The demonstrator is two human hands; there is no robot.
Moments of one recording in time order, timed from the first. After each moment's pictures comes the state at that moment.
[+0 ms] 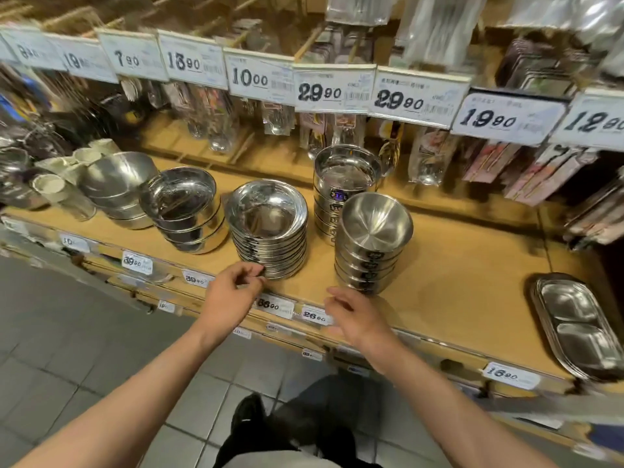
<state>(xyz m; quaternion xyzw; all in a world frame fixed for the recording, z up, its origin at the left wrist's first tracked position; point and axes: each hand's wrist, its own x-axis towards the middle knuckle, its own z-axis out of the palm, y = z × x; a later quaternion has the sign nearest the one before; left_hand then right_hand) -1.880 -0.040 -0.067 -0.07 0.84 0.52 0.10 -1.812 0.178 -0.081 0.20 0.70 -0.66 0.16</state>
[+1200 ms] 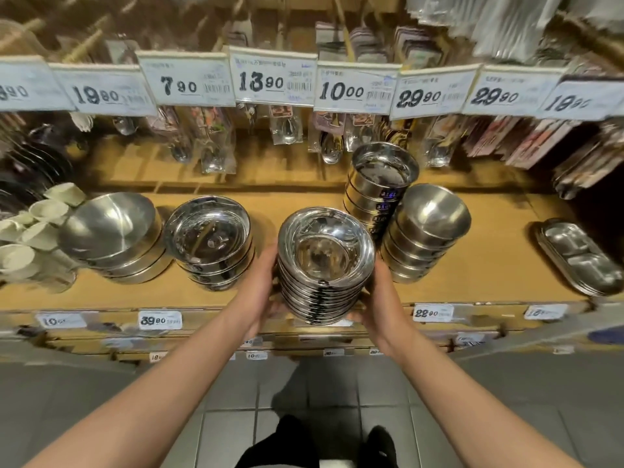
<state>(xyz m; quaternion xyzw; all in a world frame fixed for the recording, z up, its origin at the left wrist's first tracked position) -1.976 -0.110 -0.043 -0.03 0.65 0.65 0.39 -1.866 0.055 -0.056 0.31 0.52 -0.80 -0.01</state>
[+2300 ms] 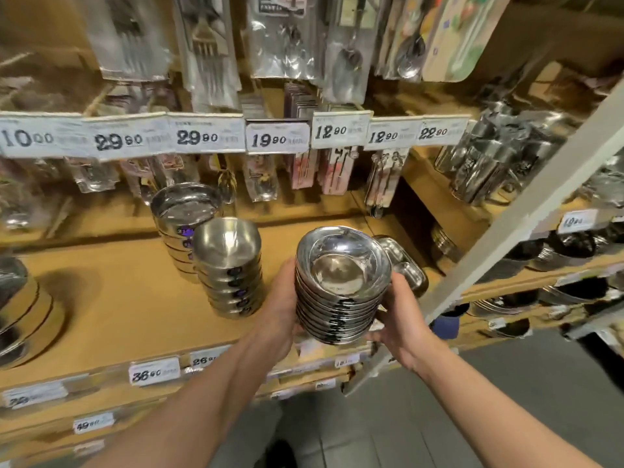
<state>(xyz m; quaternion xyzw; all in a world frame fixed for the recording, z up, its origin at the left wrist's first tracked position) -1.805 0.187 -0.008 0.05 0.64 0.64 0.43 -1.677 0.309 -0.004 0.41 0.51 -0.74 -0.12</state>
